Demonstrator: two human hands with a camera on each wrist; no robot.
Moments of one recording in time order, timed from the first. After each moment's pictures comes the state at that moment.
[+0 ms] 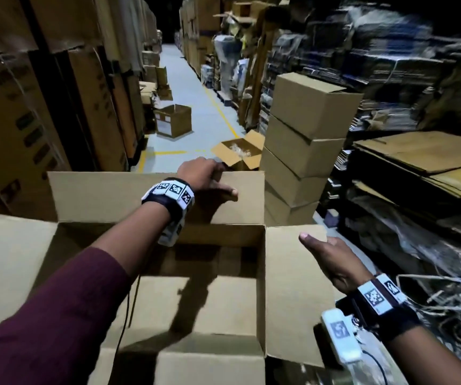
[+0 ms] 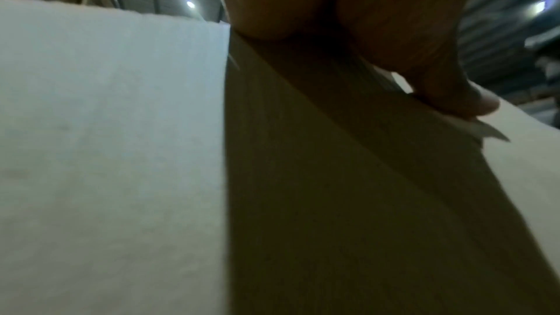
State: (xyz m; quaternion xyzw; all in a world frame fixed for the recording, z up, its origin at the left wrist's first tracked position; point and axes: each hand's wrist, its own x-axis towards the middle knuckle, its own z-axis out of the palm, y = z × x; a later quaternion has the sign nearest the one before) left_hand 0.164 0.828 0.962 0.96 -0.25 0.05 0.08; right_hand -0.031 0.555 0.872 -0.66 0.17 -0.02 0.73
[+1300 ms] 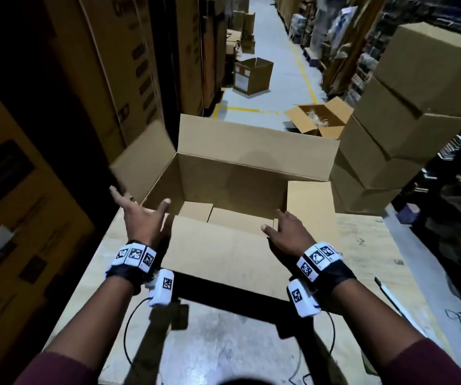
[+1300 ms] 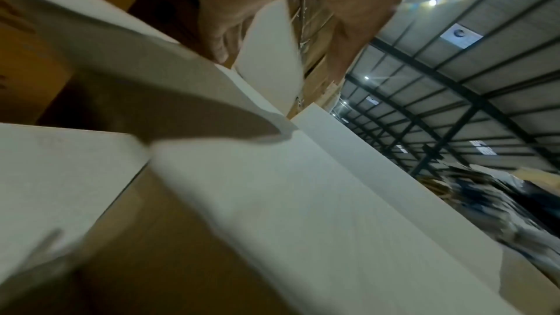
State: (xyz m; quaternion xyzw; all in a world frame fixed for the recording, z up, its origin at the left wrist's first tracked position) left_hand -0.051 1.081 0.771 0.75 0.28 0.27 0.53; right_hand 0.002 0.754 0.771 -0.97 -0.06 0.14 0.19
